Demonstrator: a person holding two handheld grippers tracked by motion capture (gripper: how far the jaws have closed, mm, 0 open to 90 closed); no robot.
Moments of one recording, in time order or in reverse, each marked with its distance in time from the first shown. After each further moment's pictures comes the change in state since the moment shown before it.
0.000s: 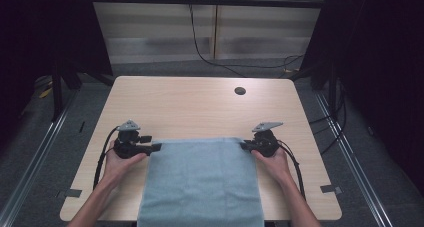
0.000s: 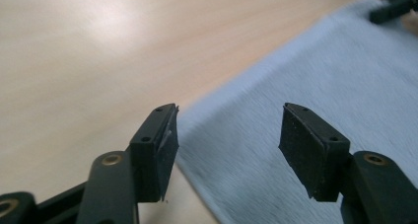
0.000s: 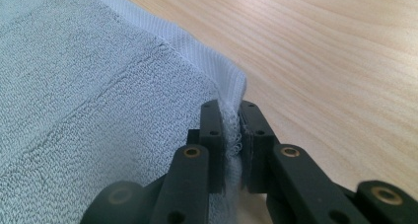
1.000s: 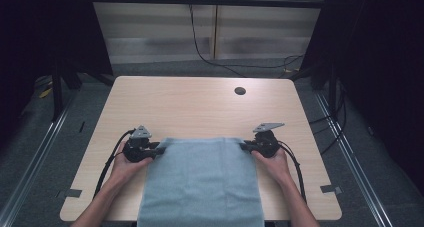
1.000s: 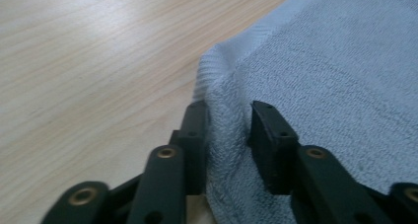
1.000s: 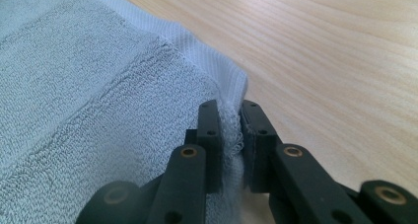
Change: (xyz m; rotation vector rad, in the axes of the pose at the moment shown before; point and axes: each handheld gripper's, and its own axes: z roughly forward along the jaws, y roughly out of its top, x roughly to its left) left arm -0.015 -0.014 0.028 0.105 0.004 0.155; right arm 0.000 -0.003 -0.001 -0.013 0.018 0.022
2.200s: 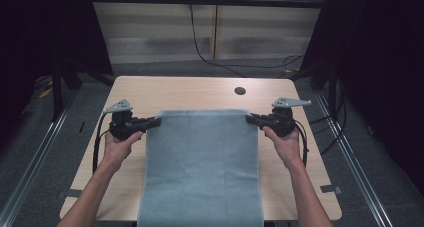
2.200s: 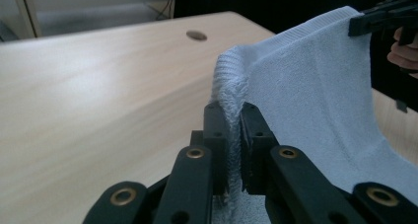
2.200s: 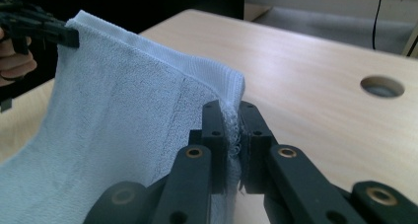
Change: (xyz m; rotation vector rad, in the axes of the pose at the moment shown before) left arm 0.013 0.064 -0.062 -0.313 -0.119 -0.111; right arm 0.003 0.071 -0.080 -0.293 0.060 0.018
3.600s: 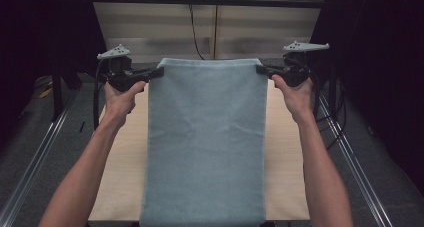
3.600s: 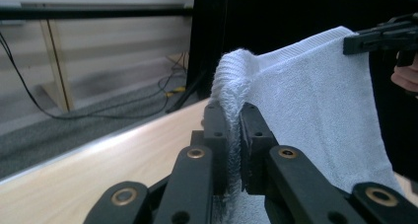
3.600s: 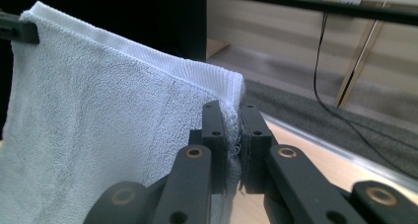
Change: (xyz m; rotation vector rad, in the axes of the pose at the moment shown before) left arm -0.004 0.136 -0.003 -0.150 0.055 0.058; right arm -0.021 0.132 -0.022 -0.072 -0.139 -0.078
